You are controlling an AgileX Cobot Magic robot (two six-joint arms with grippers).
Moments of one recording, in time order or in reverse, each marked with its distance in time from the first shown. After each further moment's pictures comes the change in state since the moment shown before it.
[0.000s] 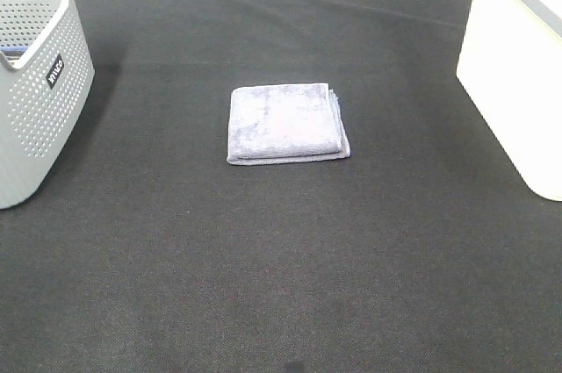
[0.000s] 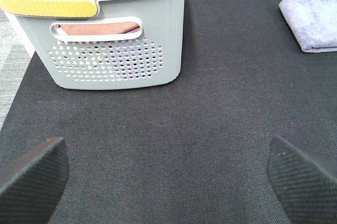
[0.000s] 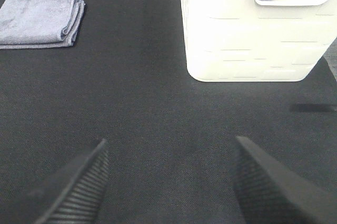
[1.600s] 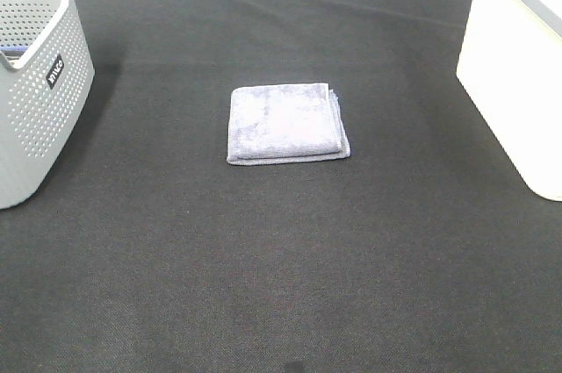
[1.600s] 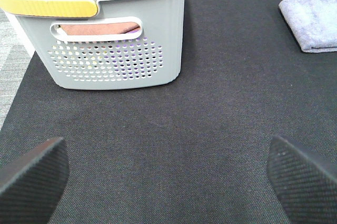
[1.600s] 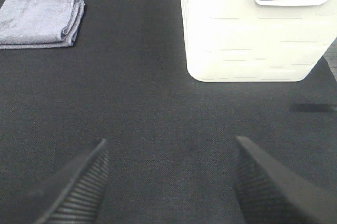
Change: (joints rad) left arm 0.000 0.000 0.000 0.000 0.000 0.000; right arm 0.000 0.000 0.000 0.000 0.000 0.000
